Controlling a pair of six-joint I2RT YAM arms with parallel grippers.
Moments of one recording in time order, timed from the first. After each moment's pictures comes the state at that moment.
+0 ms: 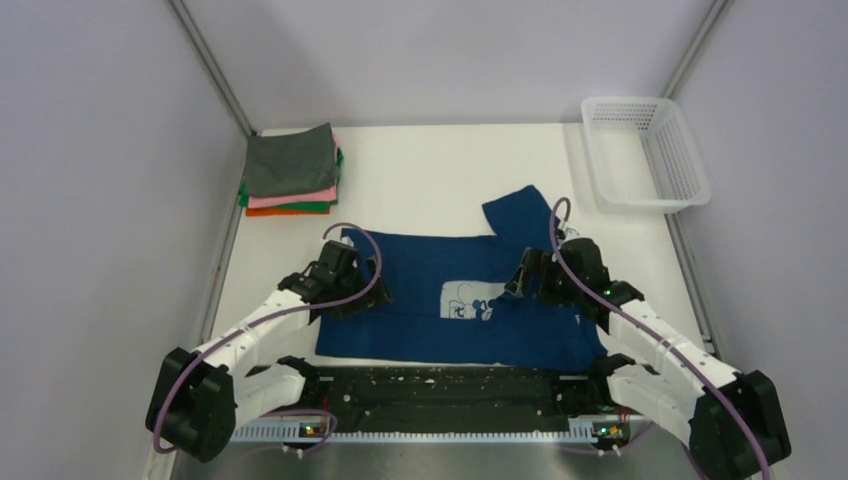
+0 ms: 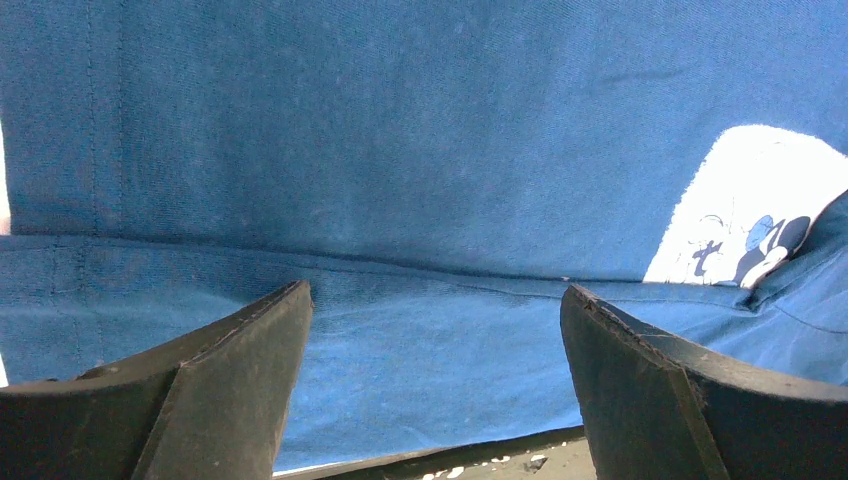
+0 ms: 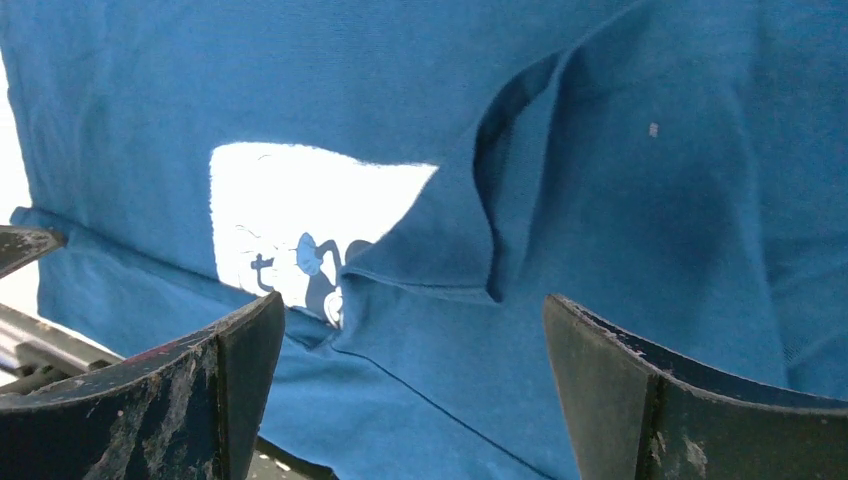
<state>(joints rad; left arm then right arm) -0.44 1.07 0.54 -0.48 0.07 -0.76 0.38 0.91 0.45 -0.32 -0.14 0.59</state>
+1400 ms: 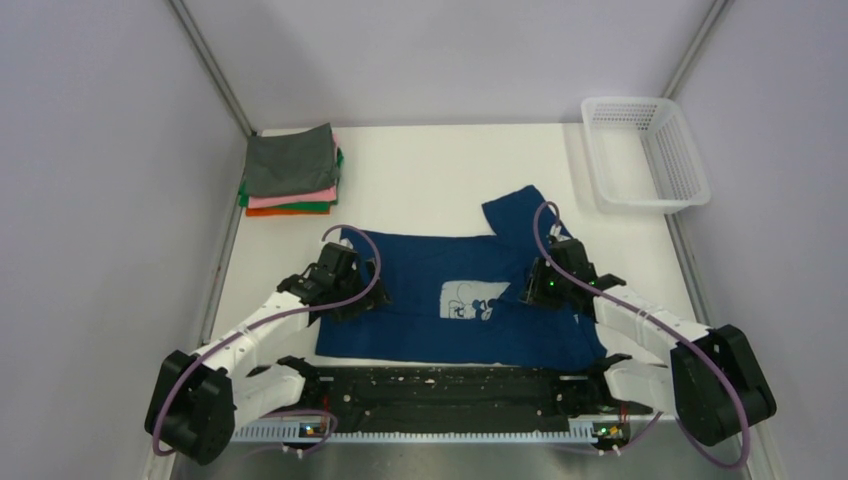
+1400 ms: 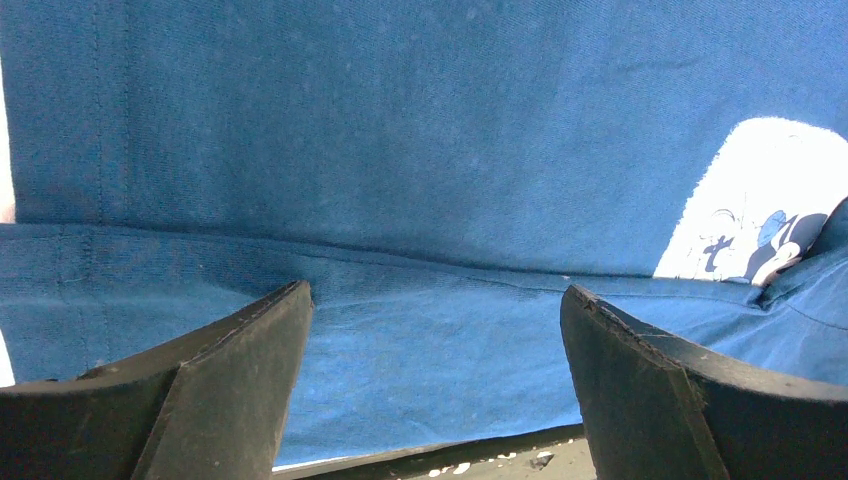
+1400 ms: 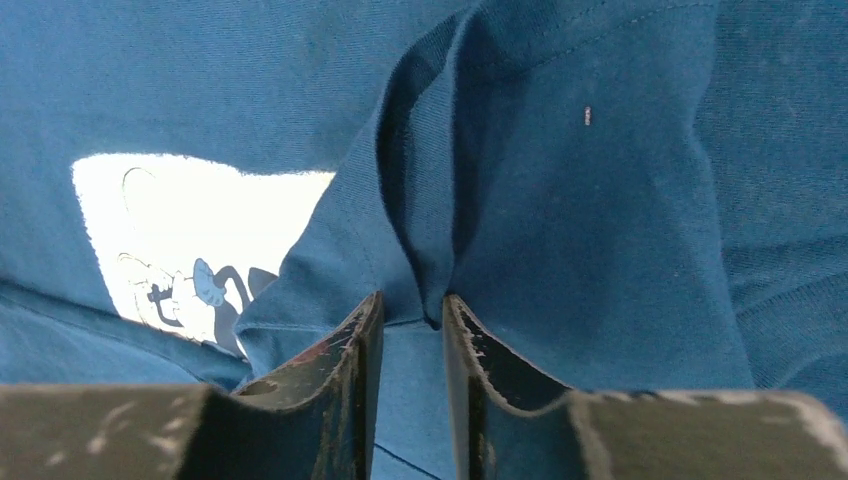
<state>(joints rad) -0.44 1.05 0.53 -0.49 0.06 -0.76 0.38 1.14 0.44 -0.24 -0.11 0.59</state>
